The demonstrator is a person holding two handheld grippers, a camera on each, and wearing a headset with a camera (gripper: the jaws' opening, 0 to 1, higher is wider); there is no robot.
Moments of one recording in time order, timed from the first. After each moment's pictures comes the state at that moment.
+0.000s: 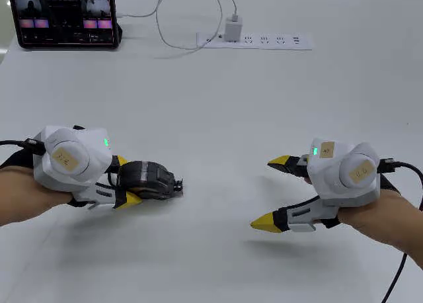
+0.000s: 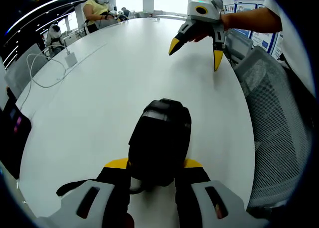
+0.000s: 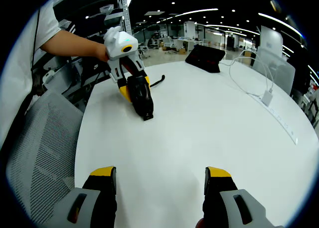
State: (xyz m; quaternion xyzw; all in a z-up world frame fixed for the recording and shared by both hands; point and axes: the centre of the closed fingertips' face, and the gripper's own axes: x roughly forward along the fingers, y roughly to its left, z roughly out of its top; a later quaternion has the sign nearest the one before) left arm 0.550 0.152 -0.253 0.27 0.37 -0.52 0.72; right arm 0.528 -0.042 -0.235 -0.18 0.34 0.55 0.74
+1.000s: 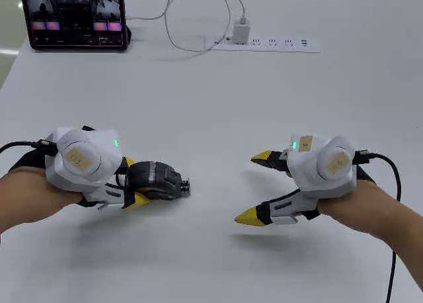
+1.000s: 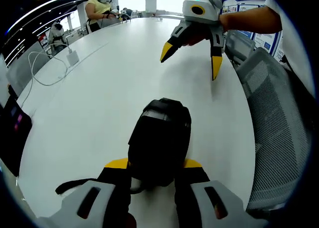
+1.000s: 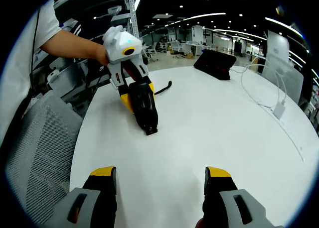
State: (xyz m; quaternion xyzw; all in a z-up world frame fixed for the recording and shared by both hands) left arm 0.551 0.152 -0.254 0.26 0.38 -0.51 0.73; right arm 0.542 0.001 -0.238 -0.18 0.32 0.58 0.73
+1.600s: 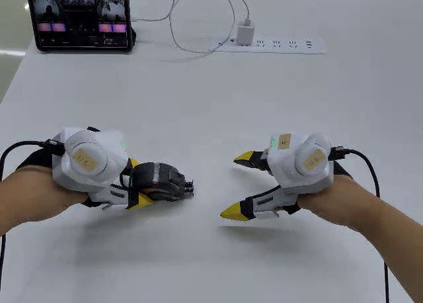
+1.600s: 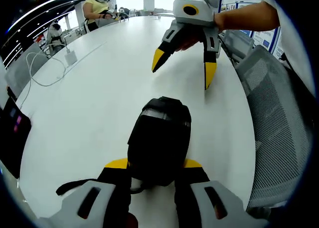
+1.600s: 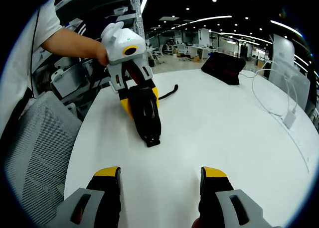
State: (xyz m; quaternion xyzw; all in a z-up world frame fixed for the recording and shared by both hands) left arm 0.551 0.152 -0.256 0.27 0.38 -0.51 0.72; right arm 0.548 0.033 -0.247 -0.18 0.30 0.60 0.72
